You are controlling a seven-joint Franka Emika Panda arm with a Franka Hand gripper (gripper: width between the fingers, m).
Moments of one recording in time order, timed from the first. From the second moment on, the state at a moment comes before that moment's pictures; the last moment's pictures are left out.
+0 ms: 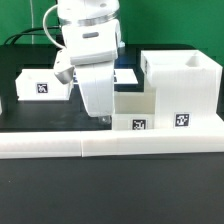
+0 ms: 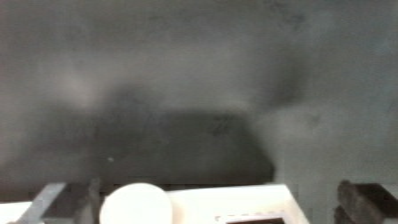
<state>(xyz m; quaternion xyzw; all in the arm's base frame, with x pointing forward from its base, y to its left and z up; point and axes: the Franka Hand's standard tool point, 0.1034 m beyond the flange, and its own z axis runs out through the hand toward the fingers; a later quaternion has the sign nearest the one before) 0.565 -0.015 0.023 -0.72 -0.69 0.00 0.09</state>
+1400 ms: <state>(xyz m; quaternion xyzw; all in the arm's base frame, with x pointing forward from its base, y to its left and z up) 0.572 0.015 0.014 -0.68 -0.73 0.00 0.11</state>
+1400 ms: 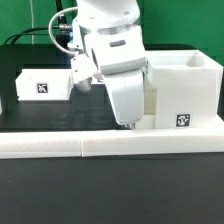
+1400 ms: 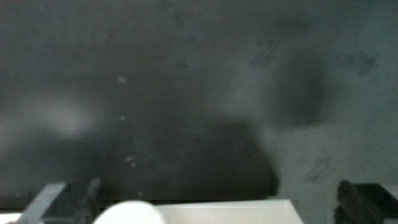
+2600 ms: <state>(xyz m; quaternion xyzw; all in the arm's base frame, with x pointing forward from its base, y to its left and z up) 0.544 -0.011 0.039 -0.72 -0.70 -0.01 0.05</state>
